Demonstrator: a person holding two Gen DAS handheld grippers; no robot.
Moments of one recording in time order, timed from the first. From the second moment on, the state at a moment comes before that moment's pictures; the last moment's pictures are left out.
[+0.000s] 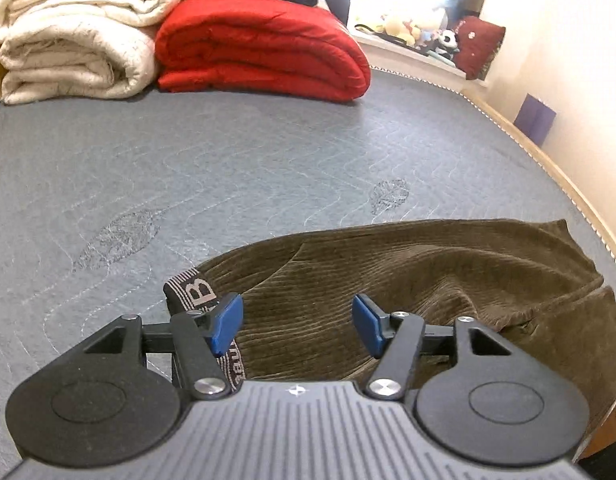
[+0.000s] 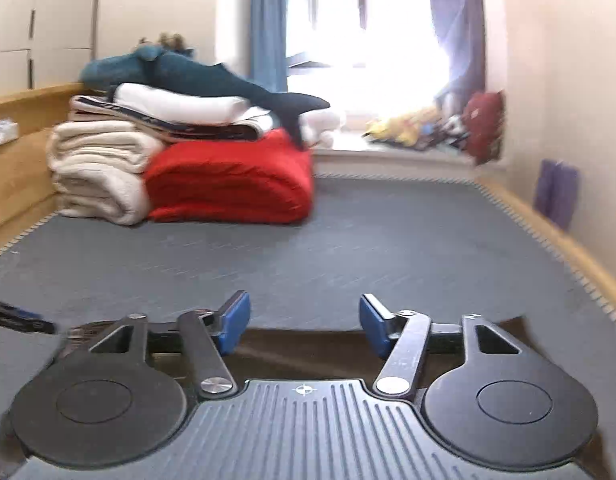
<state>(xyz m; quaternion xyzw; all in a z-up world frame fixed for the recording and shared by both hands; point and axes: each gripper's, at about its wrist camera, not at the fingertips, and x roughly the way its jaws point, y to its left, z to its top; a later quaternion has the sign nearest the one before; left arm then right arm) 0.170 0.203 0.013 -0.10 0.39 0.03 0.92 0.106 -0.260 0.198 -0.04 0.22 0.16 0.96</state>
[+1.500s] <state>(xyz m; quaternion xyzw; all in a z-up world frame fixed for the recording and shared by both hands) 0.317 0.254 -0.093 -0.06 0.47 0.05 0.88 0.201 -0.326 0.105 -0.01 0.37 0.03 0.93</state>
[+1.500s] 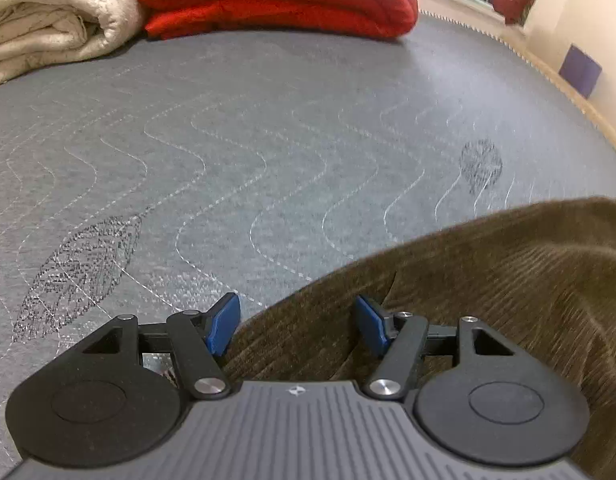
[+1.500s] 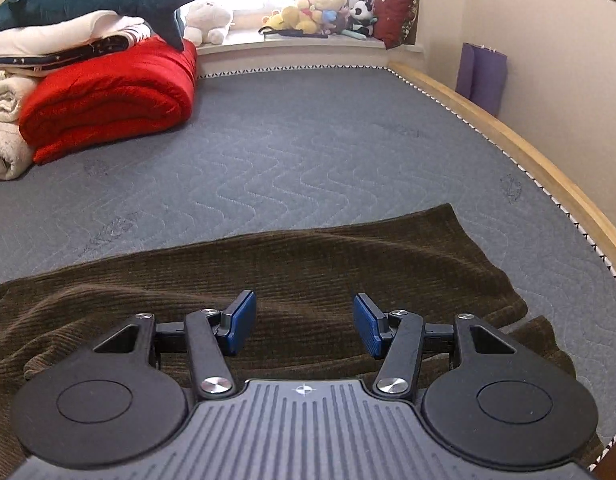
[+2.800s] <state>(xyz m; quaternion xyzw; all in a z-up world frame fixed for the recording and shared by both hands) 0.066 0.094 -0.037 0.20 0.48 -0.13 0.84 0.174 -0.415 0.094 0.22 0.37 -0.07 0.90</state>
